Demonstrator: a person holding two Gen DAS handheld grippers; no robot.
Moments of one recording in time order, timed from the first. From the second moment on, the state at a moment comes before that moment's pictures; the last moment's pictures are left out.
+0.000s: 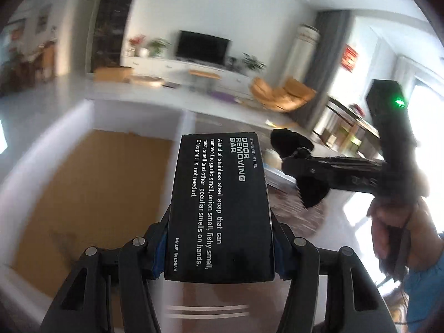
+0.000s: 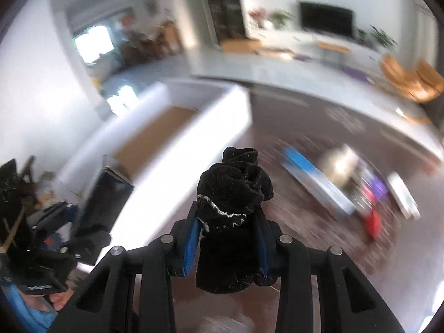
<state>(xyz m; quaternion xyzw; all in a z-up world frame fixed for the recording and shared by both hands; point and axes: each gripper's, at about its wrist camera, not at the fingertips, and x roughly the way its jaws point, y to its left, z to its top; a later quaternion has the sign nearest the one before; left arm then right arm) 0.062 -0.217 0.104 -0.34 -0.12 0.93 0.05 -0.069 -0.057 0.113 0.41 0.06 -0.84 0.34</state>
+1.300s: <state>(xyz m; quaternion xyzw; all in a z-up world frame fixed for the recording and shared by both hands) 0.040 -0.070 0.020 -0.40 -0.02 0.91 0.08 -0.063 0.129 -0.043 0.42 0.09 -0.90 0.08</state>
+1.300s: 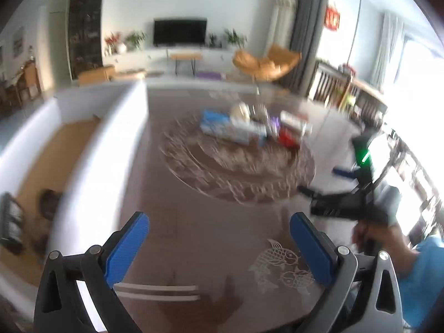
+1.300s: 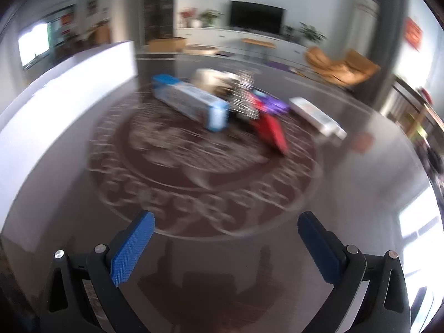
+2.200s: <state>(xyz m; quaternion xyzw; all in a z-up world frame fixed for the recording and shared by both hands) -0.065 -0.017 -0.073 -0.46 0.01 0.89 0.02 -0.059 0.161 -0.052 0.46 0.04 -0.89 0.06</state>
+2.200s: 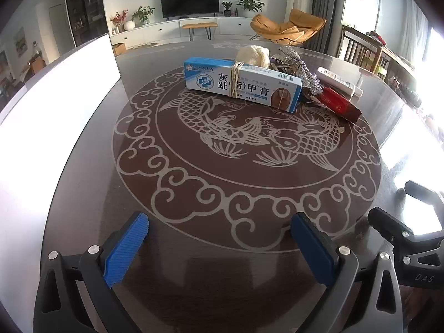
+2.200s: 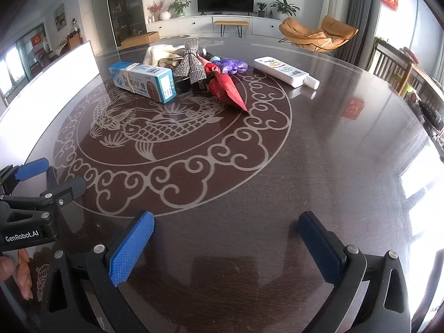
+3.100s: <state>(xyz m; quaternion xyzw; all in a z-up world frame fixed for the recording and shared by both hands) -0.066 -0.017 -0.073 -0.46 0.01 0.89 0.02 -0.059 0.161 -0.052 0.46 0.04 -0.89 0.06</state>
